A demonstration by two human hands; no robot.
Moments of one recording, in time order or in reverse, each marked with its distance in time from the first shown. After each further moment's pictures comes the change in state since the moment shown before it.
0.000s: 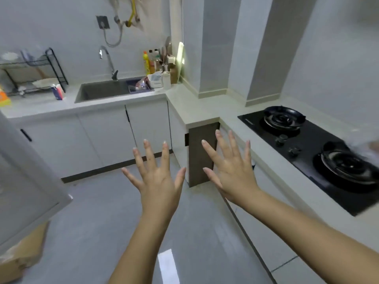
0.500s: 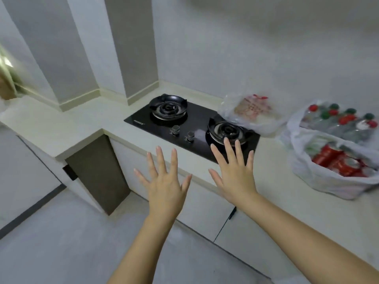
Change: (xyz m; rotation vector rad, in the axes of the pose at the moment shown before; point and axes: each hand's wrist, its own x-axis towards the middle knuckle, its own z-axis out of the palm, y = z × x) left_hand 0.037 0.240 0.145 -0.163 -0.271 0.660; right_hand -0.107 0.201 0.010 -0.233 -0.260 0.831
